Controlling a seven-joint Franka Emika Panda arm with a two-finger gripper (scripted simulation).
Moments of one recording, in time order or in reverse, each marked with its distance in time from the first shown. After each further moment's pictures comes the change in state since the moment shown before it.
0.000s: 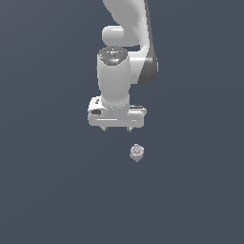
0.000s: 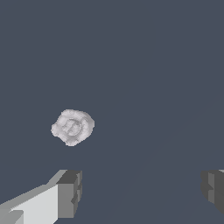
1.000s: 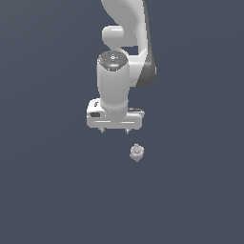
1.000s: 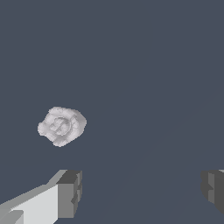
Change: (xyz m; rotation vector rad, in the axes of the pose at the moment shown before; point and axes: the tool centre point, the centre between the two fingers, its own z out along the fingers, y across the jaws) arm 0.000 0.010 0.010 -0.034 -0.015 -0.016
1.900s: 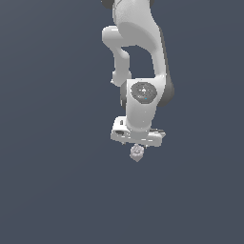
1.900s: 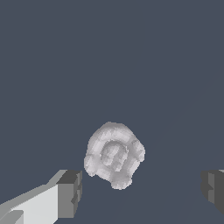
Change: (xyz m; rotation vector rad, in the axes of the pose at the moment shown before) arm 0.022 -0.087 0.065 0.021 -0.029 0.138
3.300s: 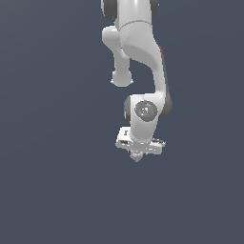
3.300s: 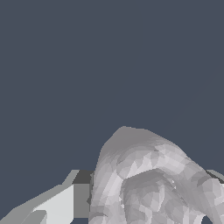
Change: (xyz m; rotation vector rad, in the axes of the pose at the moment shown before) arm 0.000 -0.018 0.064 0.004 -0.006 0.031
